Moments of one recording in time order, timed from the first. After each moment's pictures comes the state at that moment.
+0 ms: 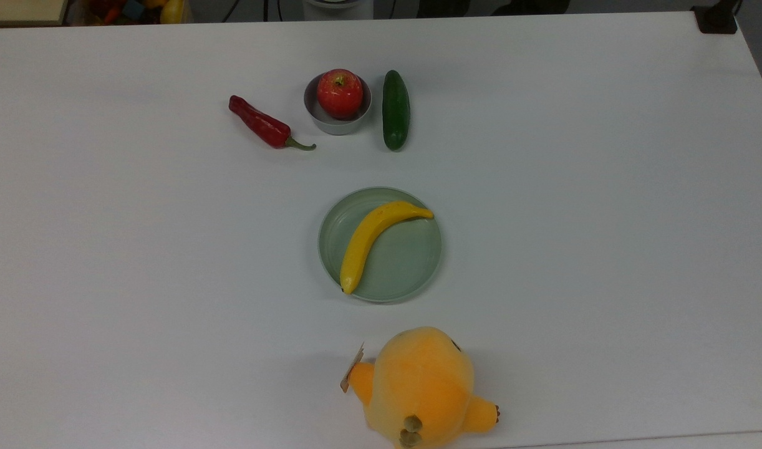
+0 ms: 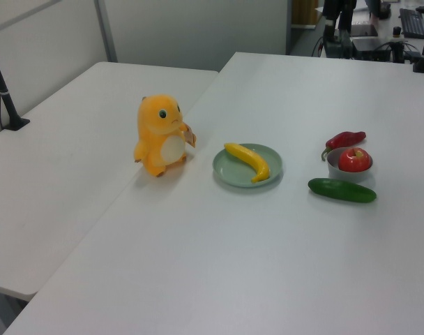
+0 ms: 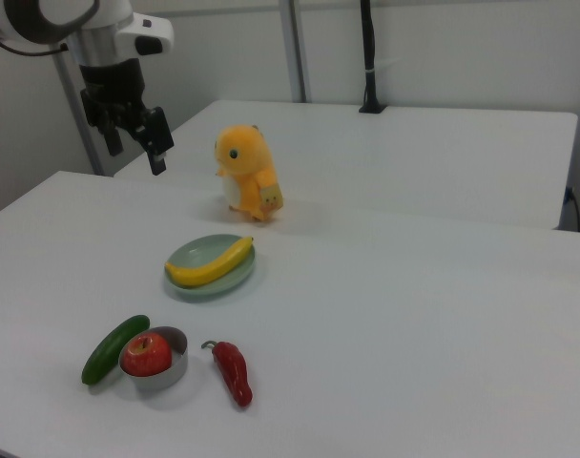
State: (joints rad) arm 0.15 -0.06 -0.13 -1.57 0.11 1.58 0.12
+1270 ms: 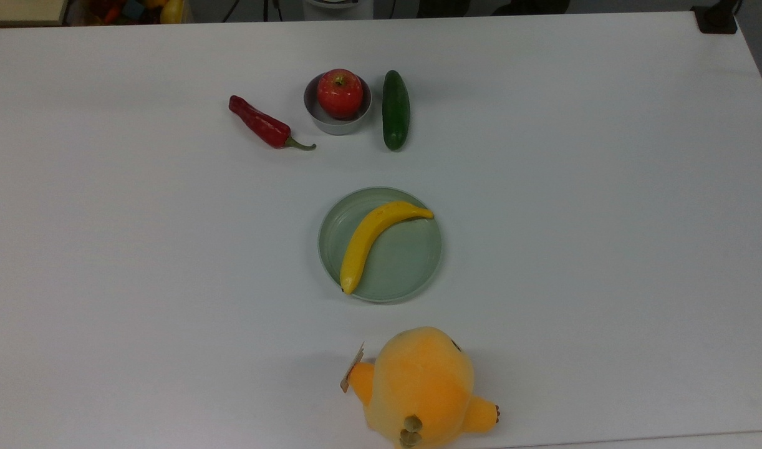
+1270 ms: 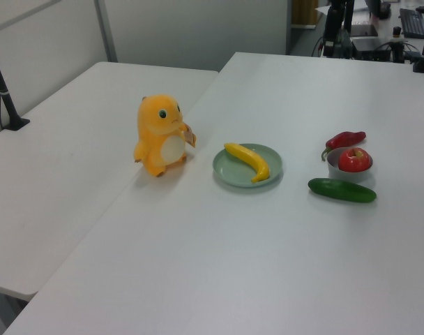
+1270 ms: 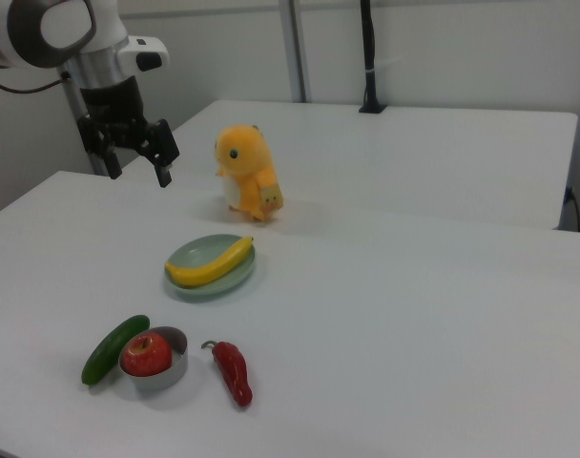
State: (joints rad) arm 0.17 -0.06 -0.09 -1.66 0.03 1.66 -0.05
